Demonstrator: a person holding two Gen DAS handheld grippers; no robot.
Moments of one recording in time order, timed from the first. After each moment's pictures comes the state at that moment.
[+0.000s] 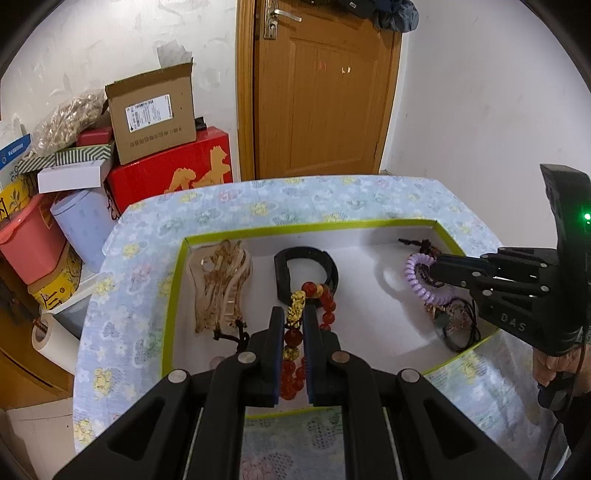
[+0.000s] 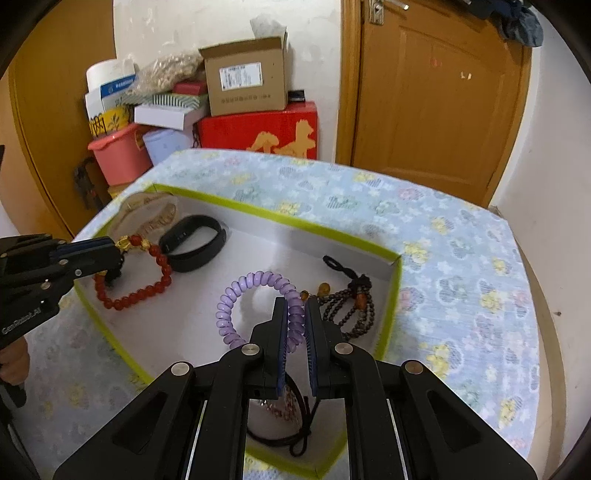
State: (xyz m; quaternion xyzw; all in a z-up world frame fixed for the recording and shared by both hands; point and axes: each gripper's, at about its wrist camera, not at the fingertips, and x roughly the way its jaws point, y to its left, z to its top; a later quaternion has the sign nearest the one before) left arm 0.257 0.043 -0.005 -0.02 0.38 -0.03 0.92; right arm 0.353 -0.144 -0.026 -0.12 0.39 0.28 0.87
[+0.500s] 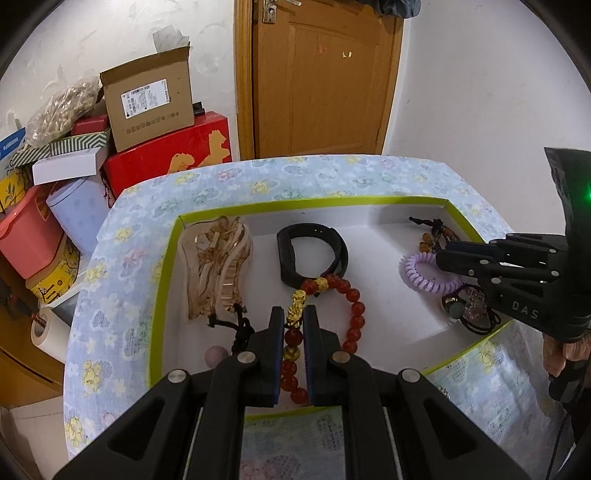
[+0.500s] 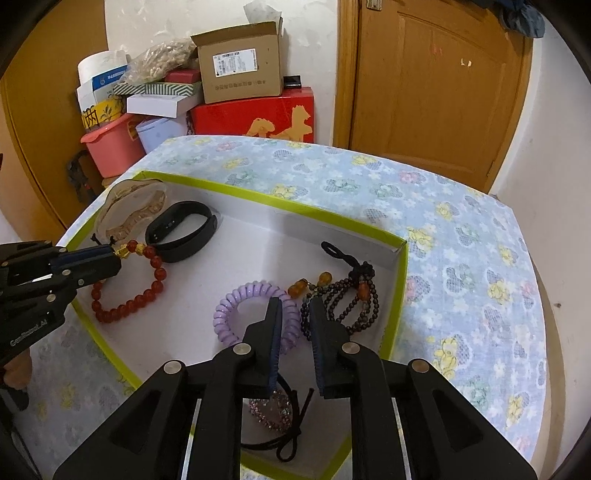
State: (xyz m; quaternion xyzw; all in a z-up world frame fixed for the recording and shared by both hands) left arm 0.263 0.044 -0.022 -0.01 0.40 -0.02 0.91; right arm 0.358 -0.144 -0.034 -0.12 0.41 0.27 0.86
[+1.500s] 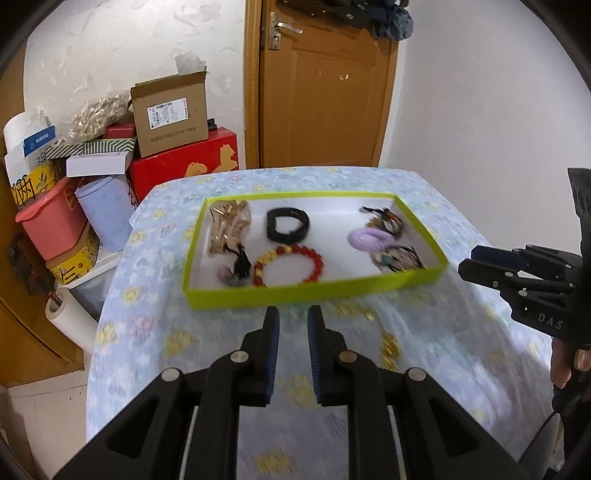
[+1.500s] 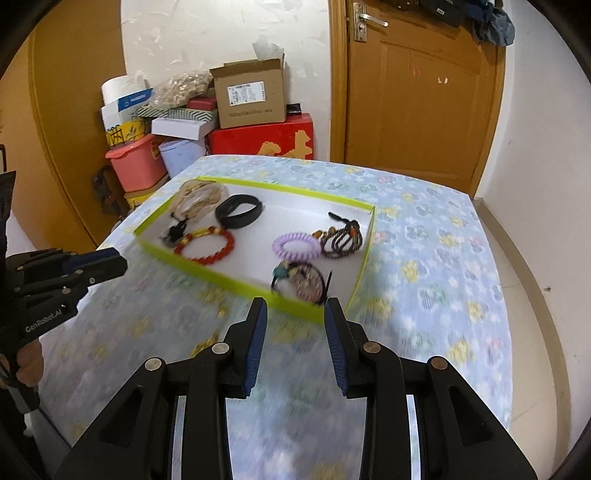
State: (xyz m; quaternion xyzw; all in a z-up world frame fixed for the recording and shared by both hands) left arm 0.151 0.021 0.017 -0.02 0.37 -0.01 0.93; right arm 0.238 -0.192 0.013 -0.09 0.37 0.27 0.88
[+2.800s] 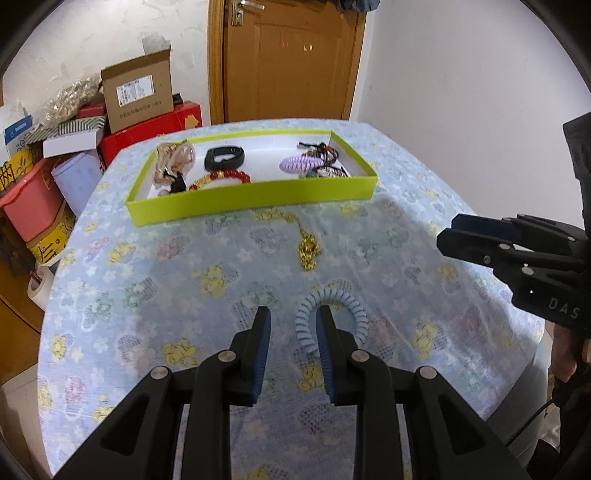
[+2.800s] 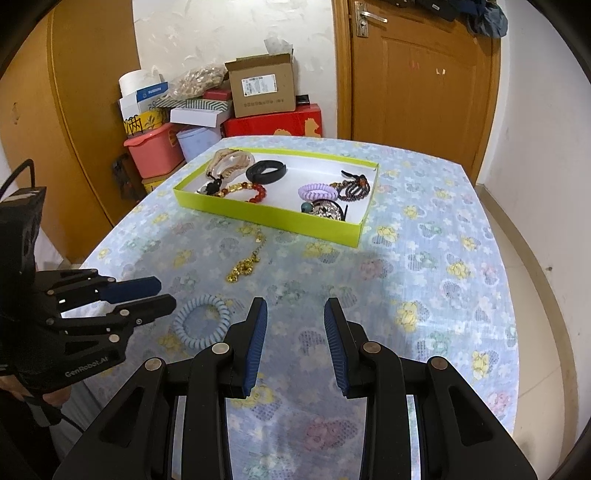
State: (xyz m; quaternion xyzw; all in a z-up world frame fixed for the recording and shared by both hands) left arm 0.094 -0.033 -0.017 -0.02 0.42 -0.06 0.91; right arm 0.164 -0.218 0.002 -0.08 0.39 0.28 0.88
